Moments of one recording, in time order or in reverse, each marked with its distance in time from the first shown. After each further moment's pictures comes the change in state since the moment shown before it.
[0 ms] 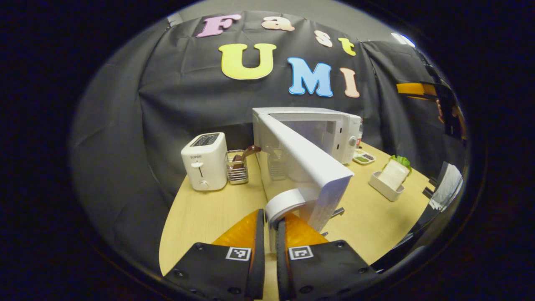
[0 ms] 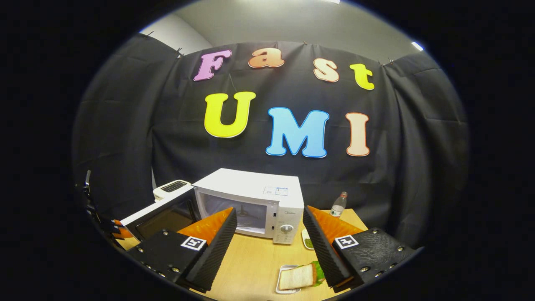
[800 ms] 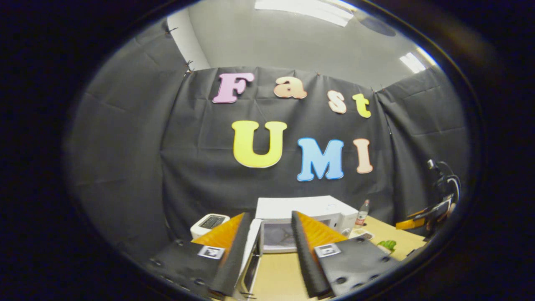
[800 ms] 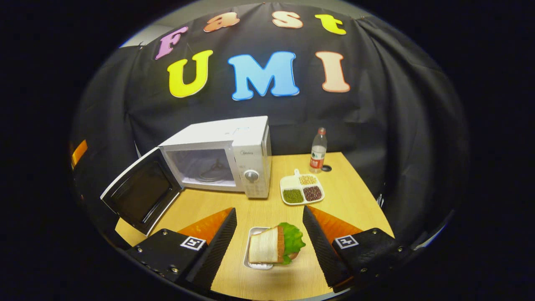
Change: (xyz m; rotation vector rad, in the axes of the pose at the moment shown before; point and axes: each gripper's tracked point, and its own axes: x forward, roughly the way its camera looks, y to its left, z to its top) left arm -0.058 -0.102 0.271 -0.065 -0.508 0.146; right arm 0.006 -0.110 -0.152 0.206 0.419 -0.011
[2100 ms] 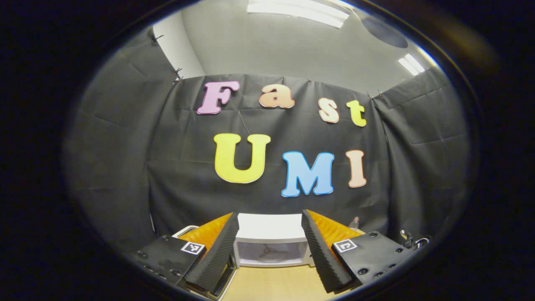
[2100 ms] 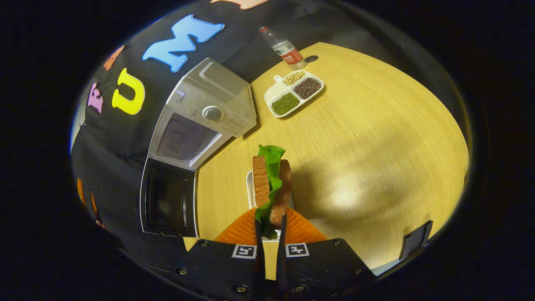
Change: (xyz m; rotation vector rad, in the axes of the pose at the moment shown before) left arm 0.035 -0.076 0.050 0.005 -0.040 0.020; right arm 0.048 -0.004 -0.117 0.580 0.423 0.259
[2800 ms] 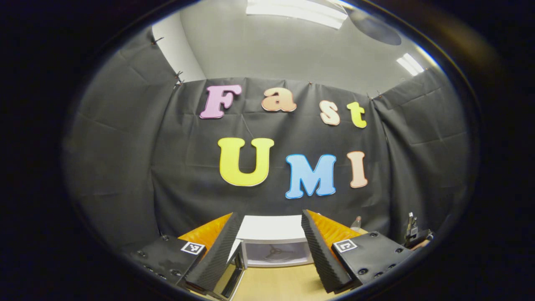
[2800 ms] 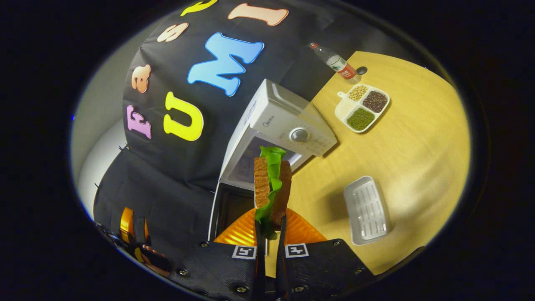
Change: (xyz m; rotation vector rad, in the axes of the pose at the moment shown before) left arm -0.021 0.030 0.014 0.017 -0.008 0.002; right arm -0.014 0.167 0.023 0.096 -0.161 0.414
